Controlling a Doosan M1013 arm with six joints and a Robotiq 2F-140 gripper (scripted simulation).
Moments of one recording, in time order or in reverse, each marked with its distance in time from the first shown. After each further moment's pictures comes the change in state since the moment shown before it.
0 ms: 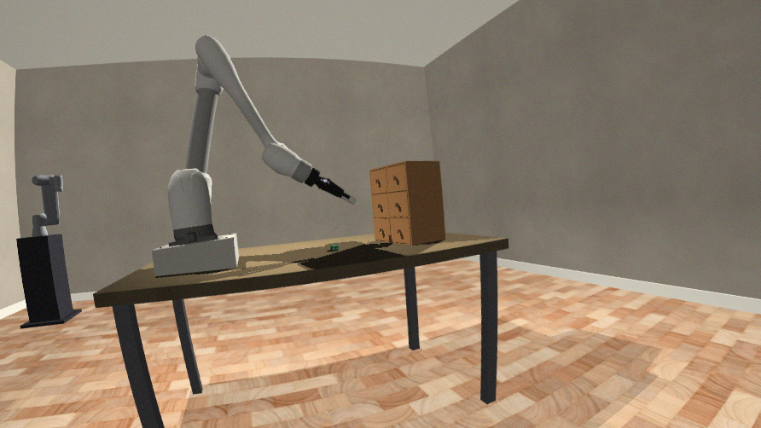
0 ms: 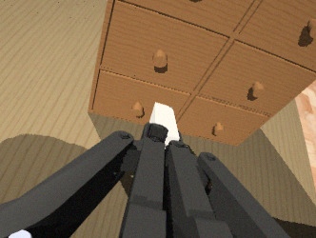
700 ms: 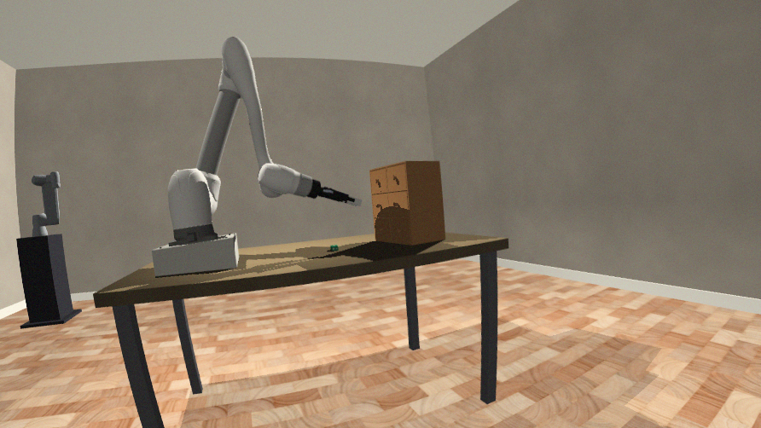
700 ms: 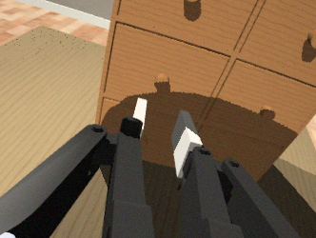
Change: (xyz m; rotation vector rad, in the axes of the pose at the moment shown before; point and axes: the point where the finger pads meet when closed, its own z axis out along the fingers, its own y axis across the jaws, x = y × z) arm -0.005 0.006 0.018 0.129 0.237 0.029
